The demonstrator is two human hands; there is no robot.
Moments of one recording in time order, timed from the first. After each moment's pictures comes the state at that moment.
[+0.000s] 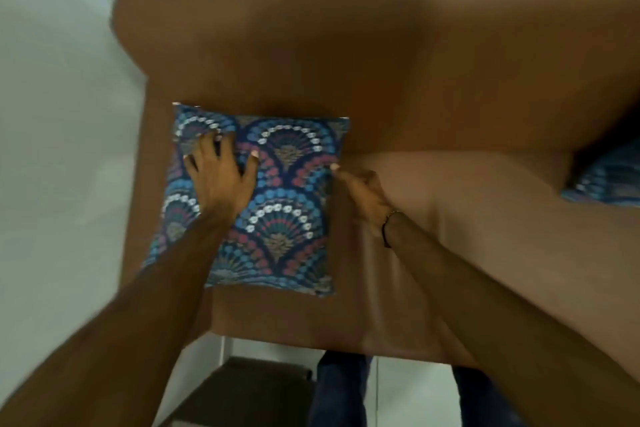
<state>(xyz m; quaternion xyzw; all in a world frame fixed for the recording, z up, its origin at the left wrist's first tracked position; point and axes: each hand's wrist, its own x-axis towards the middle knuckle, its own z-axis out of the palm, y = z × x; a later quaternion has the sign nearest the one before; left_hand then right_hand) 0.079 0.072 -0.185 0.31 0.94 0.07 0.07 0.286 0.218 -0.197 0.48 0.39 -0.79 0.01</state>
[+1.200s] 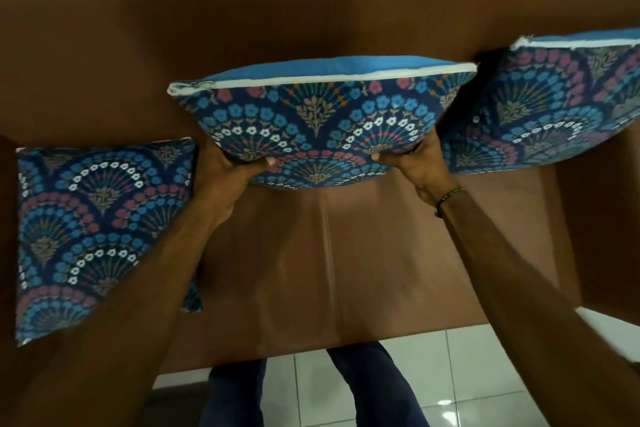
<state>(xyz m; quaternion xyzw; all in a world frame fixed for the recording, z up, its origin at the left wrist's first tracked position) 0.251 0.216 -0.260 0.17 0.76 0.47 0.42 0.527 0.396 -0.254 0.58 0.53 -0.59 -0.19</state>
